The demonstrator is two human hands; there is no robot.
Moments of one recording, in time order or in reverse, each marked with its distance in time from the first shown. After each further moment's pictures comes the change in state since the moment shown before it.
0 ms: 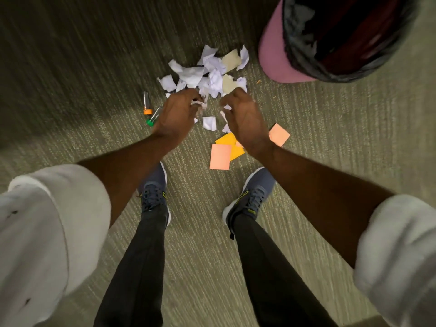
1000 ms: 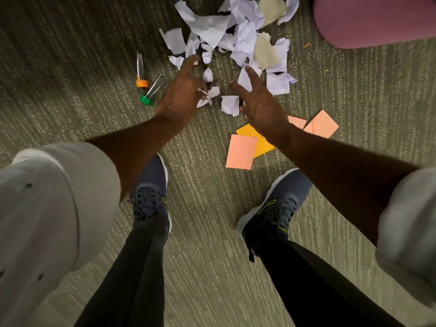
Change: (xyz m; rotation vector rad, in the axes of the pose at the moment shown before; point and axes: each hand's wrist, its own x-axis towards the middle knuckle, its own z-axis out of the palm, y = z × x) left_hand 0.026 -0.141 0.113 0.157 -0.062 -0.020; right_hand 0.040 0.117 0.184 -0.375 -0.229 -0.128
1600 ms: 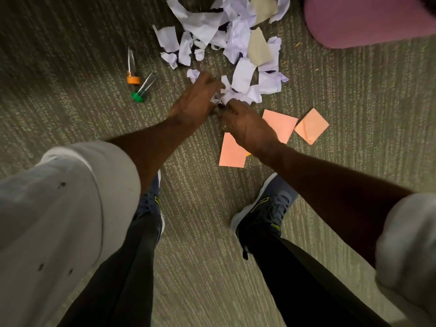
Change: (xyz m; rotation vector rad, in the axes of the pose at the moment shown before) left_hand 0.005 0.029 0.031 -0.134 -0.147 0.043; right_hand -0.037 -0.026 0.001 -0.004 -0.029 -0.194
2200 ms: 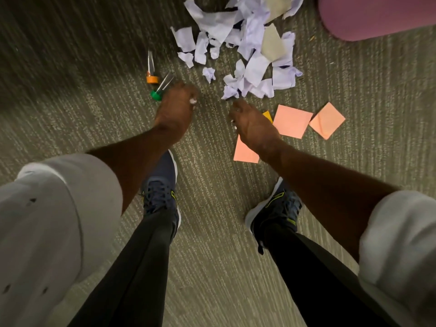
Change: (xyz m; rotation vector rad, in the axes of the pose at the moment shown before) left_hand -0.046 -0.047 -0.032 0.070 0.147 -0.184; right_hand 0.010 -0.028 0.008 0.088 -0.080 0.150
